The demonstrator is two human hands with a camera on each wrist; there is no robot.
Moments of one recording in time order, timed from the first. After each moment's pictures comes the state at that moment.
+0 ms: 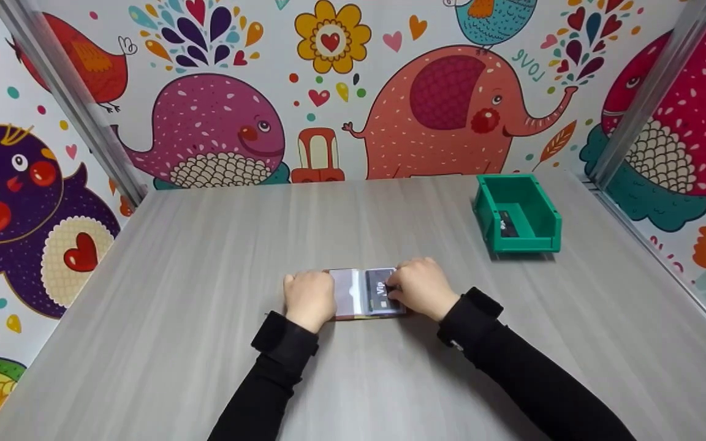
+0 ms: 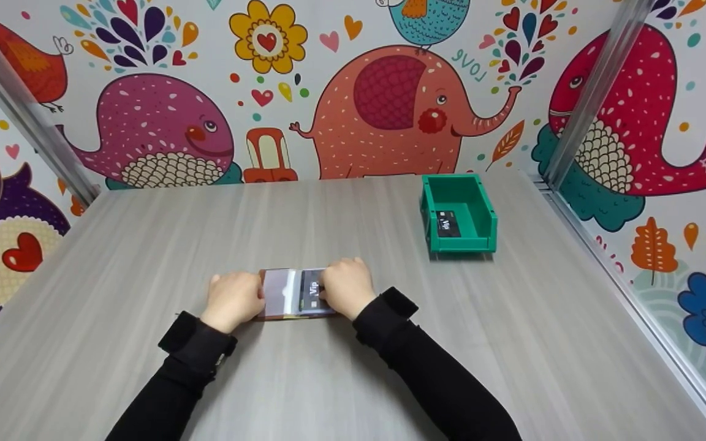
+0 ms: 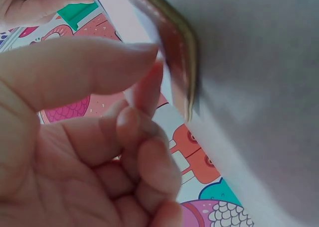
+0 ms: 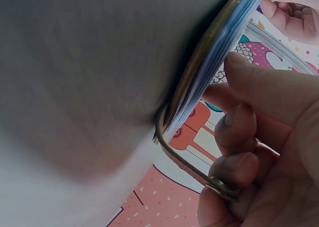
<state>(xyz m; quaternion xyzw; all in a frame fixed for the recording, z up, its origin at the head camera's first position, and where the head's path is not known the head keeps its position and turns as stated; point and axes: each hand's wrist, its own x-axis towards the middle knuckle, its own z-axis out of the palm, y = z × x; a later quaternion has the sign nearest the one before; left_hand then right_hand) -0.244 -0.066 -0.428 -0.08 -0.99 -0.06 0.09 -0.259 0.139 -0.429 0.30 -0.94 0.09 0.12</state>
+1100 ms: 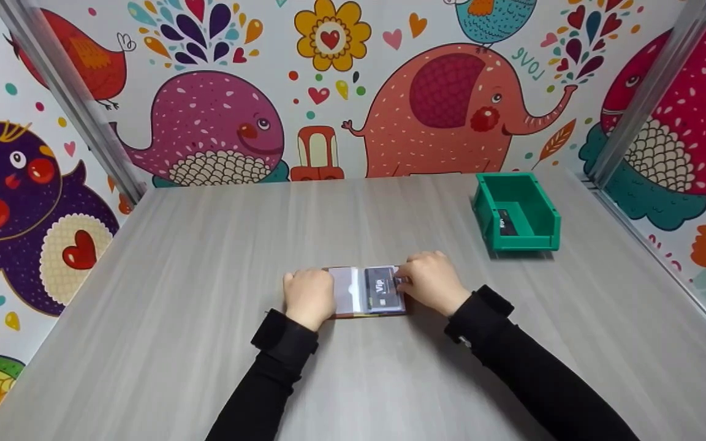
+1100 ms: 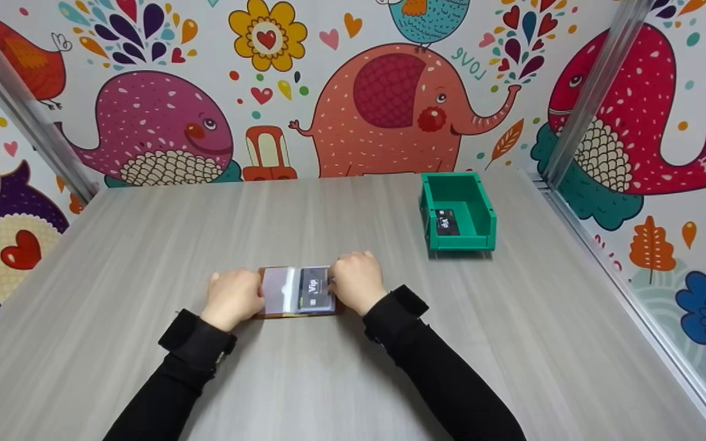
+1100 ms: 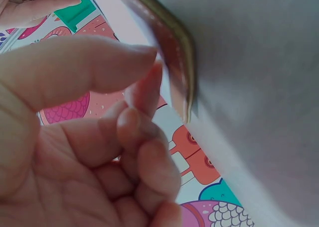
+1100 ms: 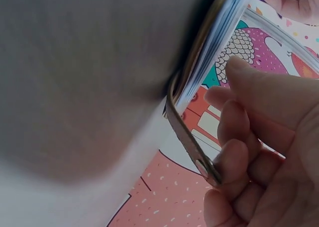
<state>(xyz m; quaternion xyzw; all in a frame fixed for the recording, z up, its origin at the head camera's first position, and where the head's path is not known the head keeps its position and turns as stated) -0.243 -0.066 -0.427 -0.07 -0.99 -0.06 0.08 -0.264 0.156 -0.429 0.29 -0.94 0.11 0.16</state>
